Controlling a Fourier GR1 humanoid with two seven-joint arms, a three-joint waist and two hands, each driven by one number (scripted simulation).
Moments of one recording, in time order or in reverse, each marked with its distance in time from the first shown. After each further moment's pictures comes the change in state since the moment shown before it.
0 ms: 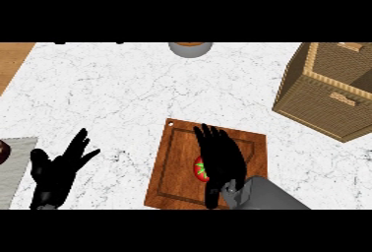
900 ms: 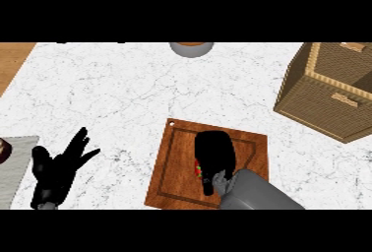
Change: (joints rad) left arm -0.013 -0.013 0.018 0.010 -0.021 -0.011 0.015; right arm -0.032 0.074 -0.011 0.170 0.174 -0.003 -0.050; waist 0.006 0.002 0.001
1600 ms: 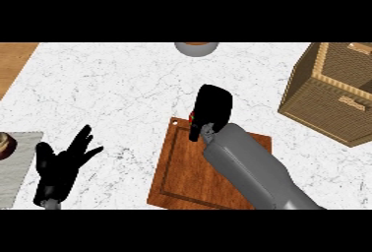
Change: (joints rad) left arm -0.020 -0.004 -0.008 -0.004 -0.004 -0.012 0.022; right arm -0.275 0.120 -0.236 0.324 0.112 -0.235 0.150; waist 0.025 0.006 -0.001
